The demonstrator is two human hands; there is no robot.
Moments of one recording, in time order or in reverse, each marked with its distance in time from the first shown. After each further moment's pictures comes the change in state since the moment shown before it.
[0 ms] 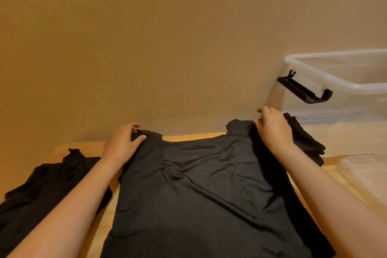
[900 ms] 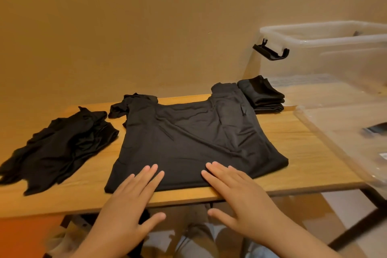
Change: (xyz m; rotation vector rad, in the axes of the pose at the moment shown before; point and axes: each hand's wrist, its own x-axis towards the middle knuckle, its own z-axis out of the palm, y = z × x) left_hand -0.310 0.017 -0.014 0.315 -0.359 0.424; right_hand -0.309 -0.028 -0.072 -0.082 -0.467 -0.599
